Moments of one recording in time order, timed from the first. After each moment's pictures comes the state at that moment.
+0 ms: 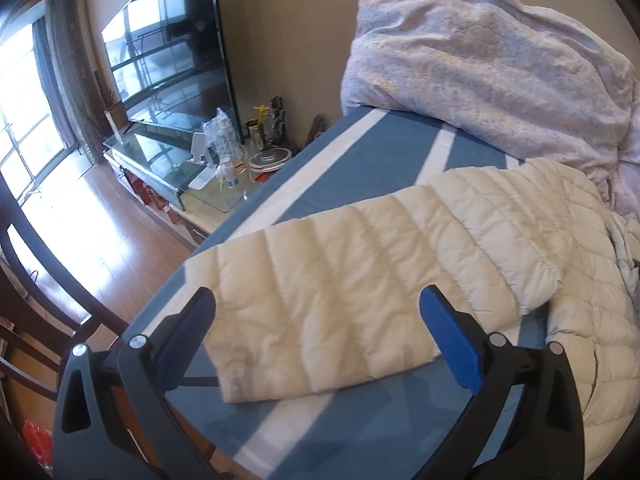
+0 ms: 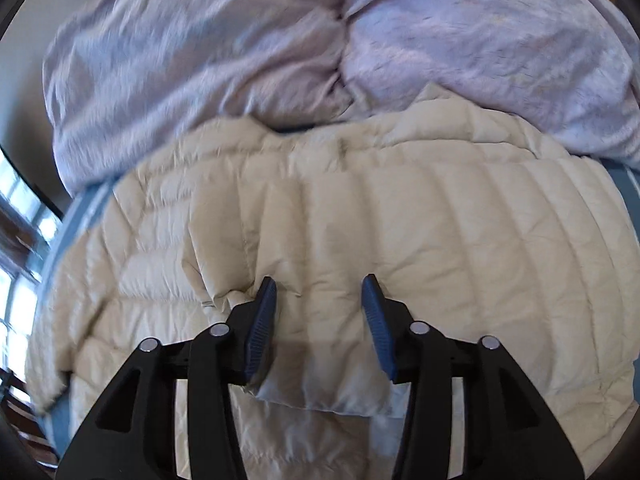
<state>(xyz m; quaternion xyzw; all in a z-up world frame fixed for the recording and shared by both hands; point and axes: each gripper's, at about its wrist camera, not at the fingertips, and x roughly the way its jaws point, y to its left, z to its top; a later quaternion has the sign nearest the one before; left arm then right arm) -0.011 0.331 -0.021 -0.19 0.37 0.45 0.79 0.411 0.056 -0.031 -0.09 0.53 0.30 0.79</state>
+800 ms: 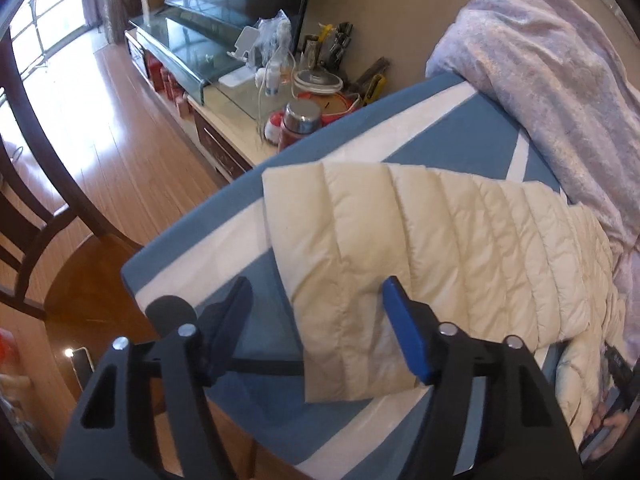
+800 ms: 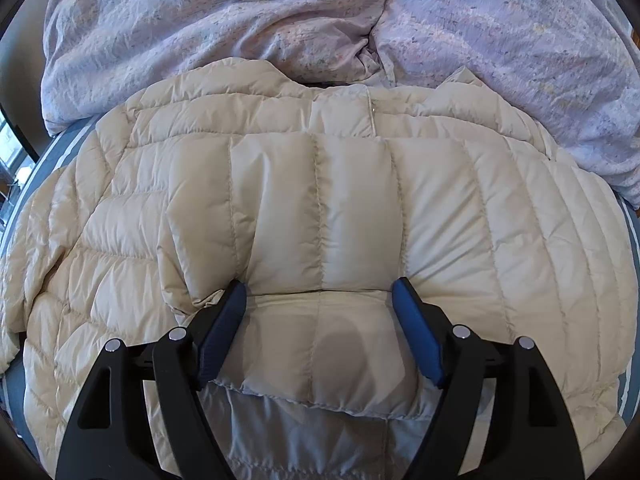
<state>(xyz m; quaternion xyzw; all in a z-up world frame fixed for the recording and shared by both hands) -0.087 0.395 -0.071 -0.38 0.37 0.46 0.71 0.403 0.072 -0.050 -0.17 0.53 0.30 0.77</state>
